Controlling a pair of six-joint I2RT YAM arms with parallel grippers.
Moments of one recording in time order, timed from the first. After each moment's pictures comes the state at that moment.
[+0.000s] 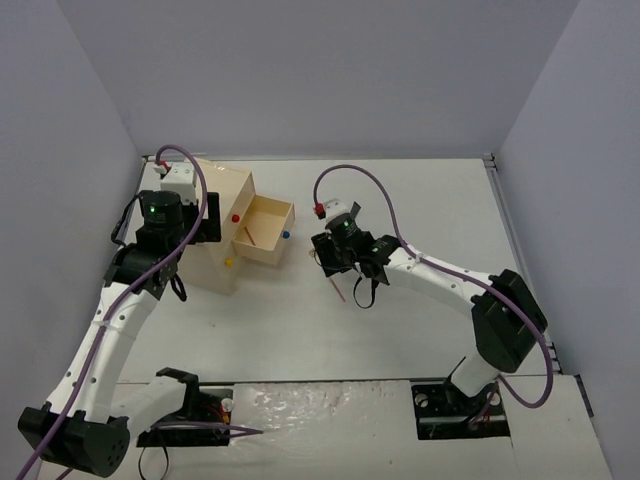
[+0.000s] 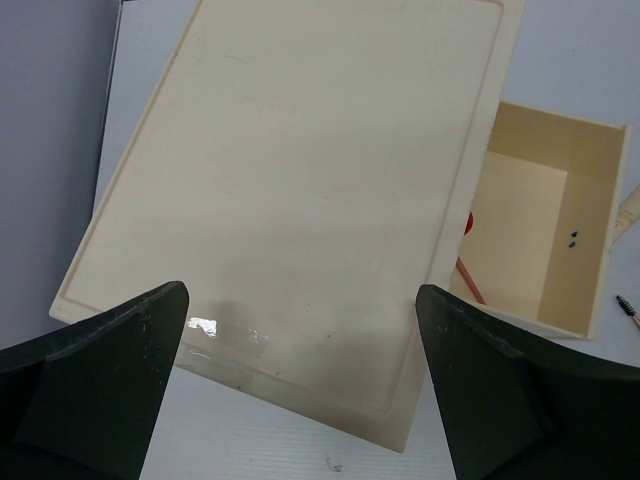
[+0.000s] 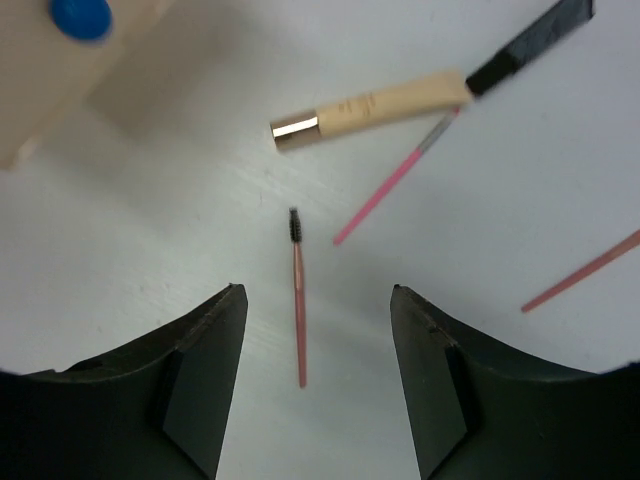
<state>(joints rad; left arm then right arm) -0.24 1.02 1.13 -0.57 -0.24 -0.04 0.78 1.59 1.09 -0.30 0.22 0.21</state>
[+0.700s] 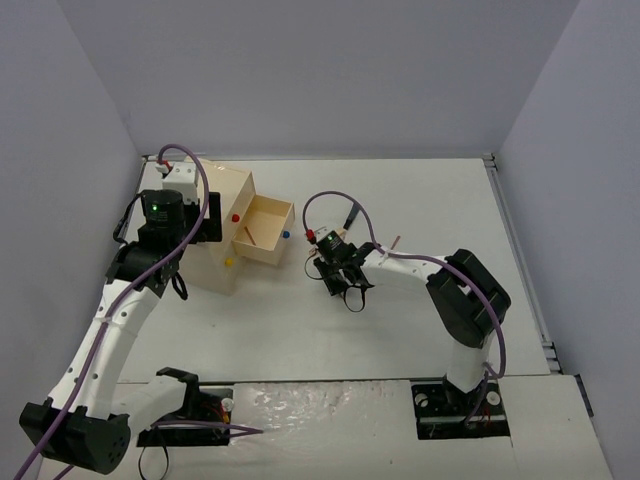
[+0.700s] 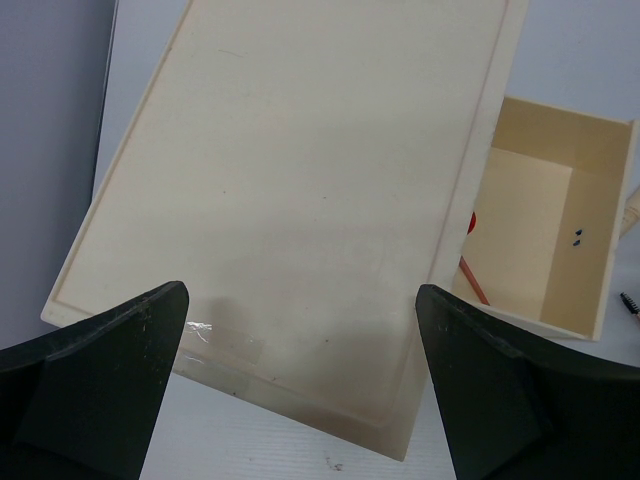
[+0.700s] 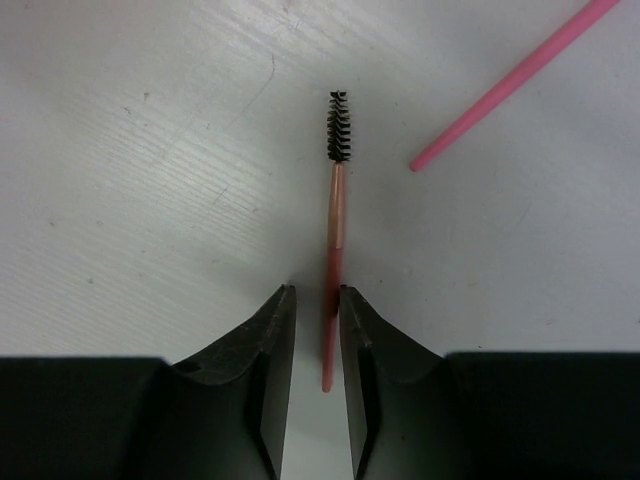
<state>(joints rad) -0.24 1.03 1.13 -0.57 -0.24 -0.04 0.78 1.81 1.07 -0.33 0.10 0.22</state>
